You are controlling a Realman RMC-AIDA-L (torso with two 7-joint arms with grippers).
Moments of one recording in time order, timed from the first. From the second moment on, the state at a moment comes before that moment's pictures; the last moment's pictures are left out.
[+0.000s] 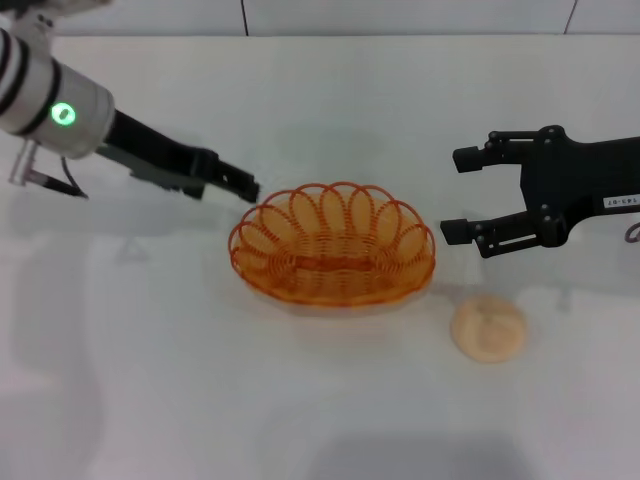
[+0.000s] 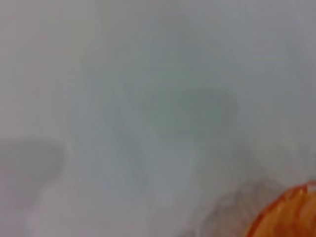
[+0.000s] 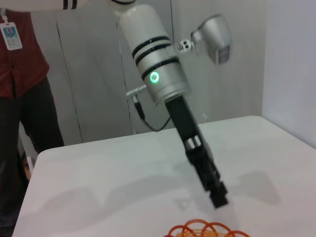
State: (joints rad) left arm -0.85 -2.03 0.84 0.81 2.58 1.47 -2.55; right arm 0.46 2.01 -1.13 -1.12 -1.78 -1.57 1.61
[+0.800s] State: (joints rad) left arm -0.52 -2.01 0.83 1.11 1.88 1.52 -2.15; right arm 0.44 2.01 -1.13 -1.11 -1.77 -1.56 1.61
